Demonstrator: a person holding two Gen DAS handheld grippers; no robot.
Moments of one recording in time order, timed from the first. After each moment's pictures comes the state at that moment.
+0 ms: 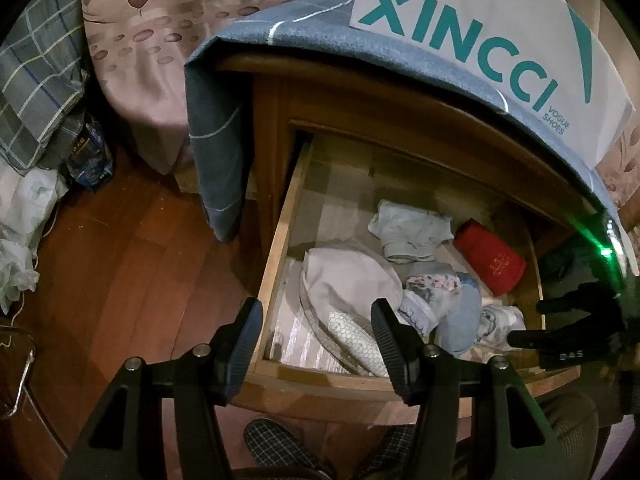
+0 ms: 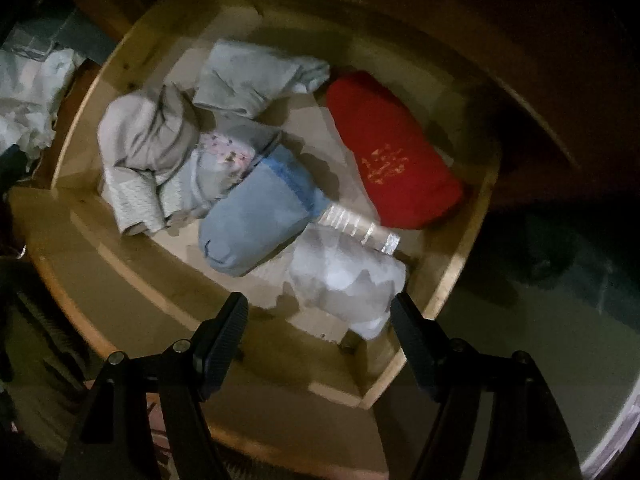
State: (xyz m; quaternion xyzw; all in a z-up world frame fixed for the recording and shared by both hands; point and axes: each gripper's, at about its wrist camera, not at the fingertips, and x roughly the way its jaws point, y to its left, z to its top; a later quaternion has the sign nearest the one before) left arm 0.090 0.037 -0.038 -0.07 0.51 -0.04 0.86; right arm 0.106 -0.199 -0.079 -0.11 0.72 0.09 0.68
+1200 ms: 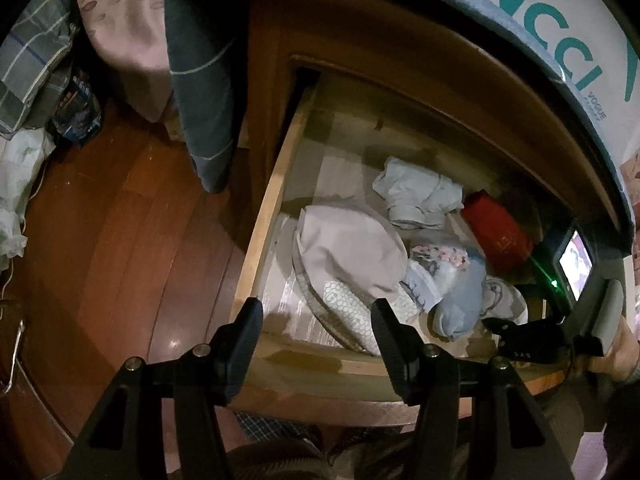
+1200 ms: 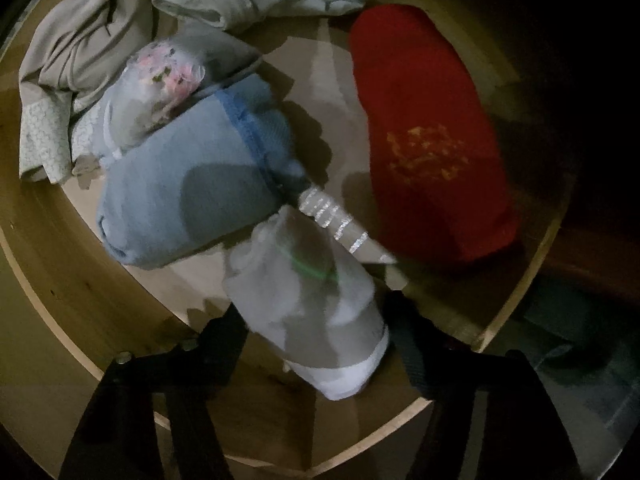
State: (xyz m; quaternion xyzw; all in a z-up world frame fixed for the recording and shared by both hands) left arm 0.107 0.037 -0.068 -0.10 0.59 -0.04 0.80; right arm 0.091 -0.172 -0.151 -0.25 0.73 0.10 0.63
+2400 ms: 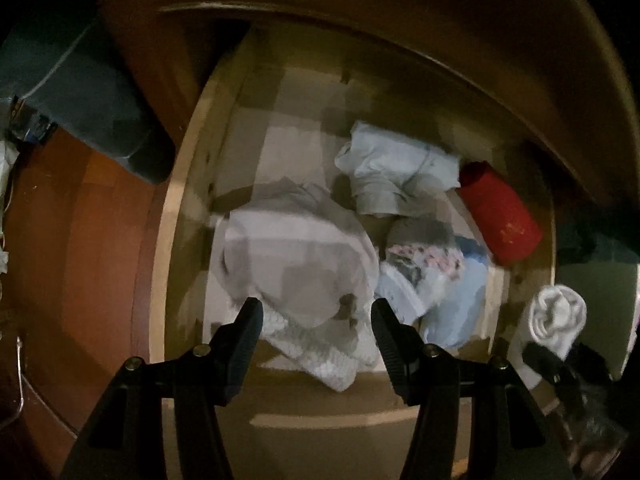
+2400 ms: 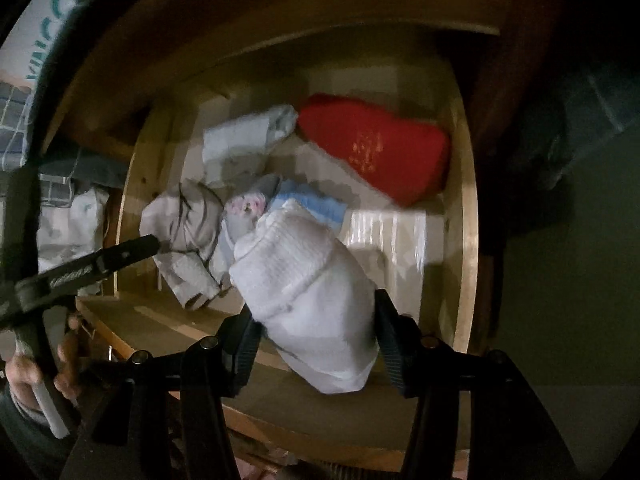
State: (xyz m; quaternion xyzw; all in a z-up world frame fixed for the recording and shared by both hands) left arm 0.163 -0.012 -0.115 -0.08 0.67 -0.08 0.74; right arm 0.042 -0.240 -0.050 0.15 0.63 0.05 0.76
